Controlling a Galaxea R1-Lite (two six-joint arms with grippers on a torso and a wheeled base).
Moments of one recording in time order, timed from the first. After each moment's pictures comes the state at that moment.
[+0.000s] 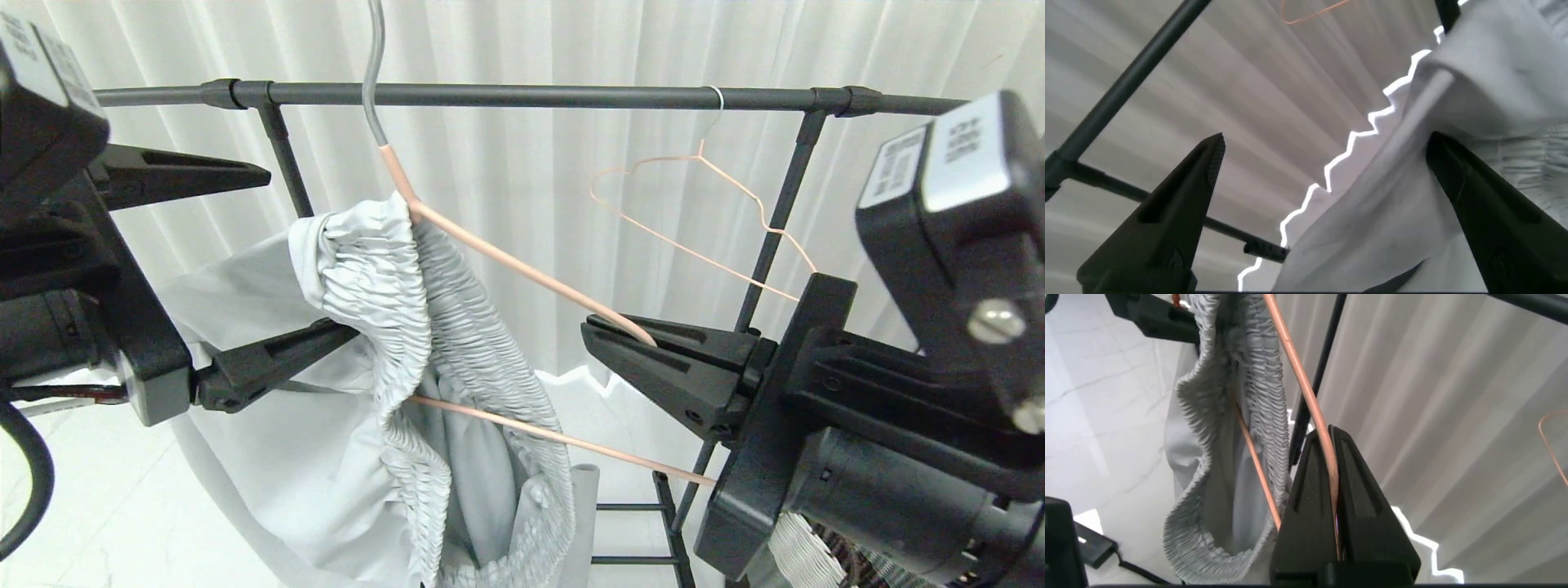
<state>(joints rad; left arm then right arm) -0.59 1.12 -1.00 0.04 -0.02 0.71 1.28 1.44 -0.87 -0.63 -0.27 -0.23</state>
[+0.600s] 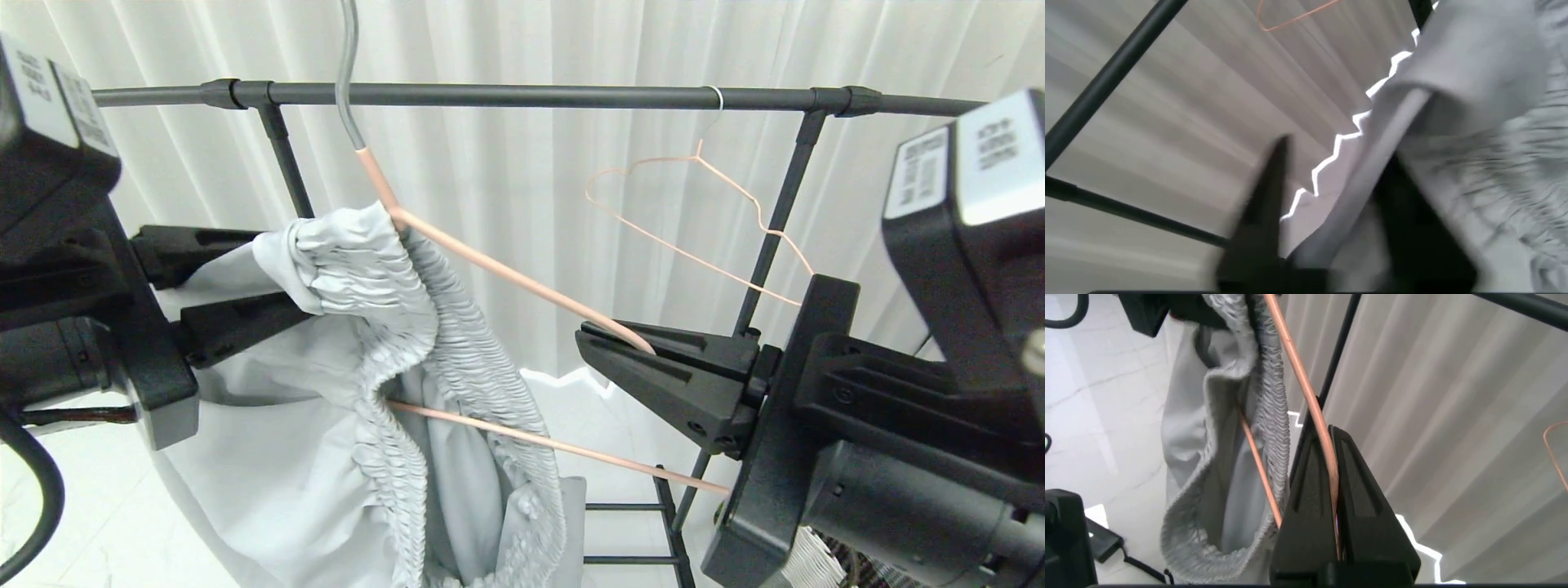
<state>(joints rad) -0.58 1.12 -0.97 0.04 -0.08 0.71 1.29 1.43 -0.86 -0.62 -0.23 -0.24</state>
